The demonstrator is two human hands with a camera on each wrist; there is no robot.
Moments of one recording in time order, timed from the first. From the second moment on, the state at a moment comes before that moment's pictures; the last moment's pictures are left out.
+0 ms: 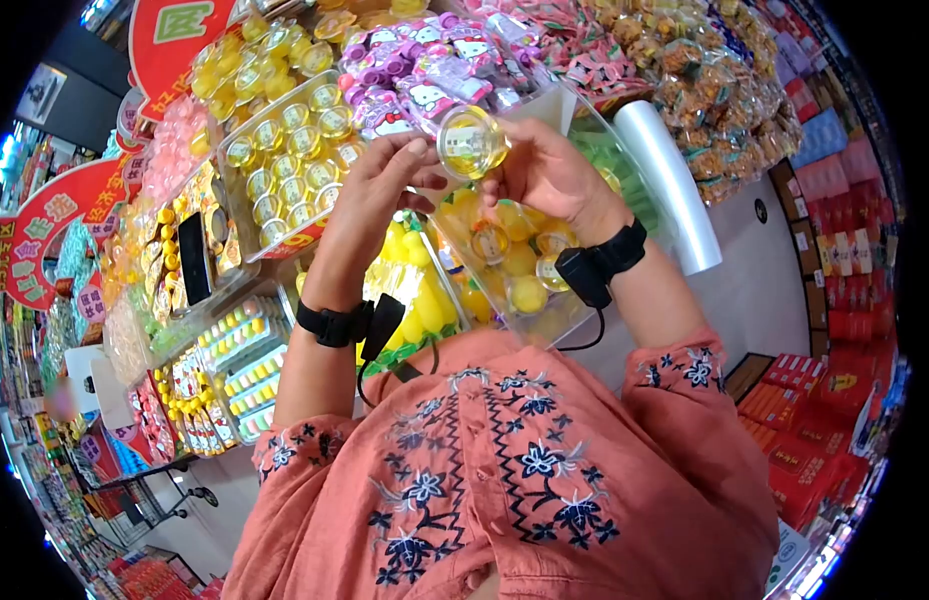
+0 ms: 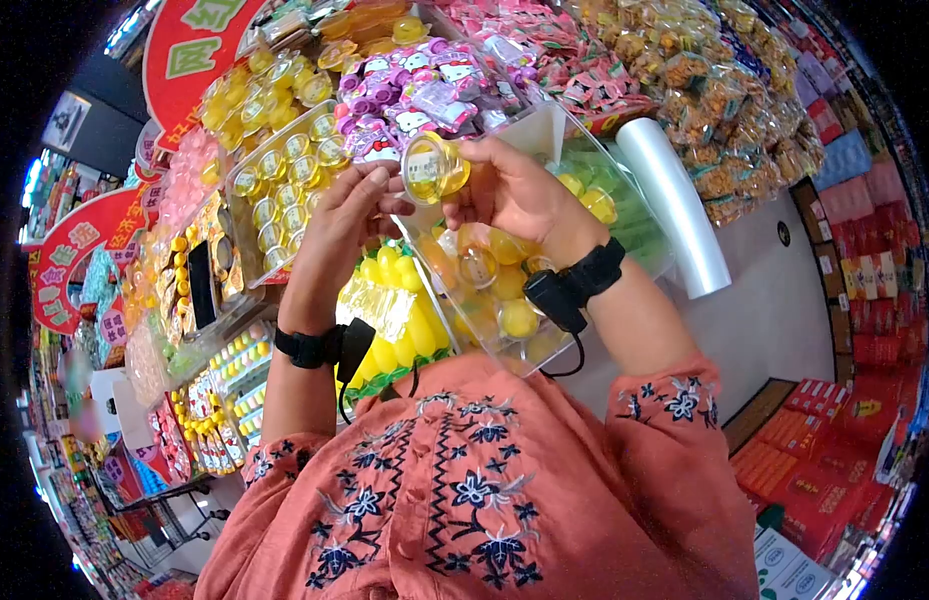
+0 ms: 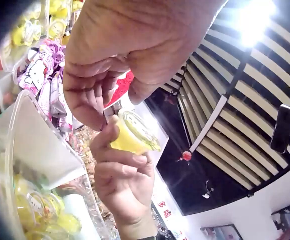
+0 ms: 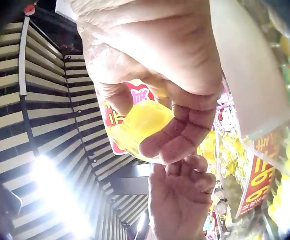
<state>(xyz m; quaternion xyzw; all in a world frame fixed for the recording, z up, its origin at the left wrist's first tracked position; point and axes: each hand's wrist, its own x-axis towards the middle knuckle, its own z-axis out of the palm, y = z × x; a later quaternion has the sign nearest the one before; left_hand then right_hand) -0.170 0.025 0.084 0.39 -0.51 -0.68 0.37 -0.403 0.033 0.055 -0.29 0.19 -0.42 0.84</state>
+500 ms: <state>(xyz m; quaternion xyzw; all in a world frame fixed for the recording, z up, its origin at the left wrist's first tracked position) -0.155 0.026 0.052 0.36 -0.42 -0.73 0.40 -0.372 0.030 0.053 -0.32 0.19 -0.45 0.81</state>
